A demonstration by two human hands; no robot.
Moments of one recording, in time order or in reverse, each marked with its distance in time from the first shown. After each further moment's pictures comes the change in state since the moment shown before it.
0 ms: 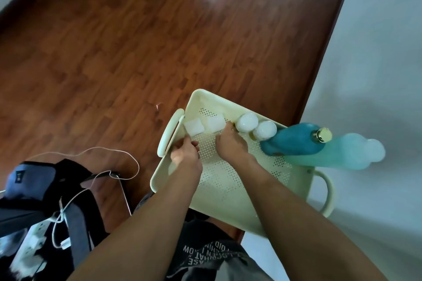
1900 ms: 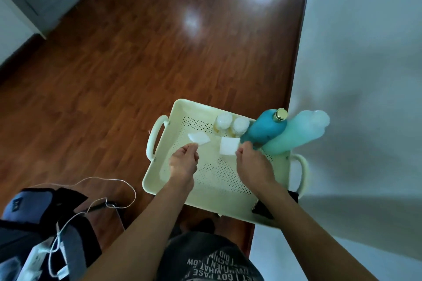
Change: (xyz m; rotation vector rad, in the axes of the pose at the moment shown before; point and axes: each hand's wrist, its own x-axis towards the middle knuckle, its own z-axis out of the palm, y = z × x) left_hand -0.071 -0.013 -0.045 0.410 -0.441 0.287; right_hand -0.134 0.086 -0.052 0.031 0.338 -0.136
